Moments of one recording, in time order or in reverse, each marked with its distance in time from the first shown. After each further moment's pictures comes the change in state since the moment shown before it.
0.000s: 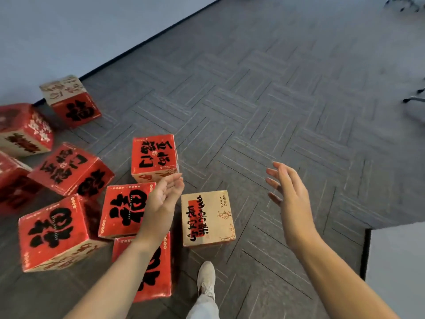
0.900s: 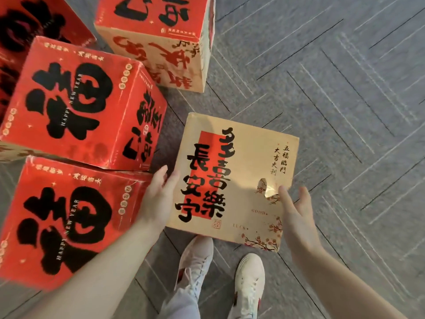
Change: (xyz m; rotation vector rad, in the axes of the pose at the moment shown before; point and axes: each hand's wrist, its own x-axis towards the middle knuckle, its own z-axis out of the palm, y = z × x) left_hand 0.169 -0.523 0.071 0.014 0.329 -0.697; right_hand 0.255 0.565 0.105 -0.434 -0.247 0.593
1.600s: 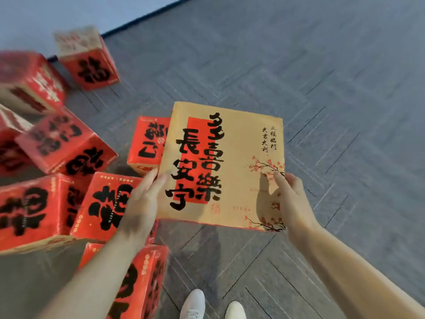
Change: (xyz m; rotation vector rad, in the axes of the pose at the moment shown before) left_hand -0.210 0.332 -0.069 -0.143 -0.074 0.357; right_hand -0.217 -0.318 -0.164 0.126 0.088 -0.228
